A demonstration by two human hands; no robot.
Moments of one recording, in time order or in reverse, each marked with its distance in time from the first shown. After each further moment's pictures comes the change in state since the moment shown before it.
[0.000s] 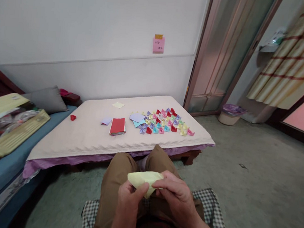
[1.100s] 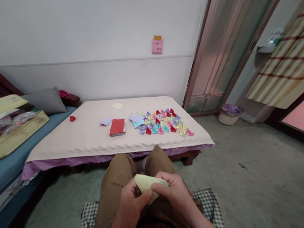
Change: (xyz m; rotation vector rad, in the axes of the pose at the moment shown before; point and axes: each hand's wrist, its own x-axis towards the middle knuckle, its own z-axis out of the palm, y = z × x) left_hand 0.008 -0.014 -0.013 0.217 -0.199 0.056; right_hand 0.015 -0.006 0.003 0.302 -0.048 0.577
